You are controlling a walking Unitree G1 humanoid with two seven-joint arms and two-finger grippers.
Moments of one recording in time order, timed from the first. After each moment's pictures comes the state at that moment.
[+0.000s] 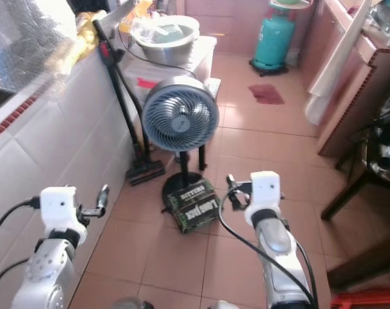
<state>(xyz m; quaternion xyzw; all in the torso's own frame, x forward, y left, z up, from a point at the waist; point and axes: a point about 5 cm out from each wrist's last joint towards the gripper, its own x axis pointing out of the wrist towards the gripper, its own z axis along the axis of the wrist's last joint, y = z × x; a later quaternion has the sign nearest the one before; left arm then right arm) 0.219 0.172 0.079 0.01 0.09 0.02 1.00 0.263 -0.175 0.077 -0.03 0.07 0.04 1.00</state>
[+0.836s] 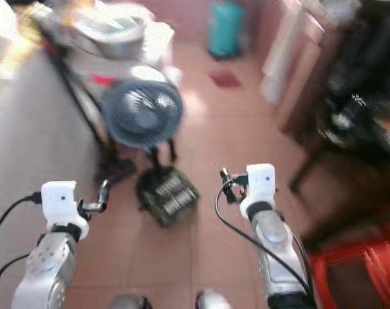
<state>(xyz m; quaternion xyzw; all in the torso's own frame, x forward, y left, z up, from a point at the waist) 0.228 0.172 0.084 0.00 0.08 0.02 1.00 0.270 -0.167 0.082 -0.02 0.07 0.06 1.00</state>
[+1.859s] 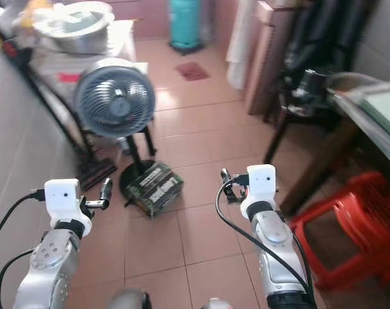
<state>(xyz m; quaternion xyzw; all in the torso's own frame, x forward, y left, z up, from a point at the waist) 0.234 0.171 0.081 -0.01 0.09 0.02 1.00 0.270 -0.169 0.081 -0.01 0.08 0.05 1.00</state>
